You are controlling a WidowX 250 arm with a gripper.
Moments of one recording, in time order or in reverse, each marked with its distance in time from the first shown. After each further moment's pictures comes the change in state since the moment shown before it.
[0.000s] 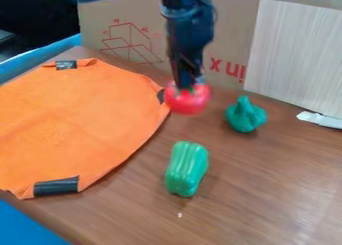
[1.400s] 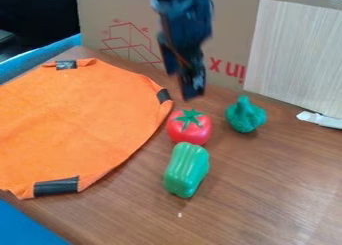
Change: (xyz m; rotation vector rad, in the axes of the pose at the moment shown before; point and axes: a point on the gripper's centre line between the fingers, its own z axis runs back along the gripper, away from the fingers) arm -0.008 -0.017 0.028 0.005 -0.050 0.006
